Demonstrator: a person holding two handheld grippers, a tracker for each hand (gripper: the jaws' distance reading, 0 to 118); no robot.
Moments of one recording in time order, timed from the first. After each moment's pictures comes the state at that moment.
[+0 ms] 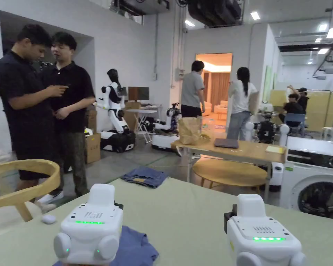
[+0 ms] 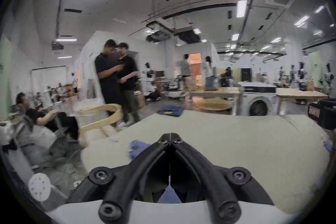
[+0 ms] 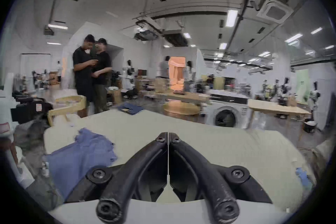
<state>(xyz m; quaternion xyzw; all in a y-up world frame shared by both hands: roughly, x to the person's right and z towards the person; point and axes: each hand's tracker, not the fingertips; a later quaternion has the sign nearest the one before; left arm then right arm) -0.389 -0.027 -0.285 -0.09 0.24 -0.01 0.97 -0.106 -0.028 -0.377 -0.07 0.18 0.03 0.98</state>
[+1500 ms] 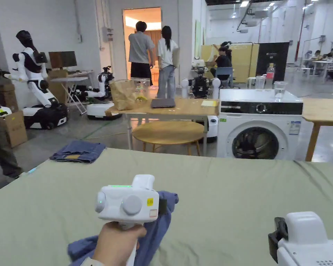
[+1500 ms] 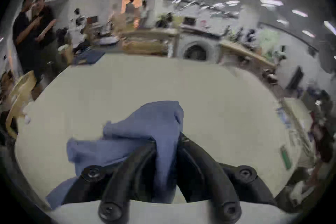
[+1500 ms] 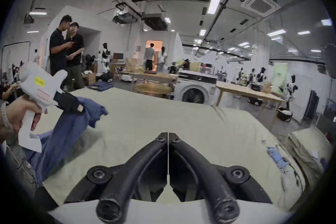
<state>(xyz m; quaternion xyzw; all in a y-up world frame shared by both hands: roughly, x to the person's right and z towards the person) -0.193 -0.060 -0.489 -0.31 -0.16 0.04 0.94 0.092 -0.080 -0.329 -0.12 -0.02 0.06 0.99</state>
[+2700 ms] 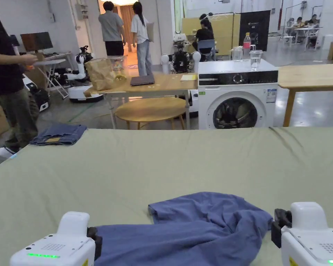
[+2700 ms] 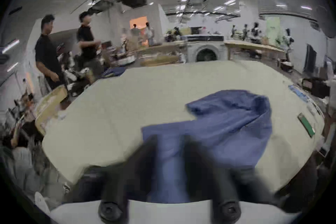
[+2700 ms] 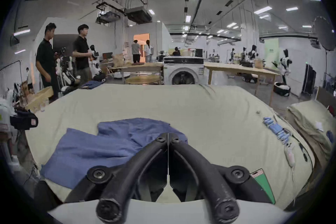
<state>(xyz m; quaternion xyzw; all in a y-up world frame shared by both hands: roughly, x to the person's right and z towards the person) -0.260 -0.141 -0.316 -0.29 0.00 -0.05 0.95 0.161 -0.145 -0.305 -0.17 -0.02 -0.02 0.98</state>
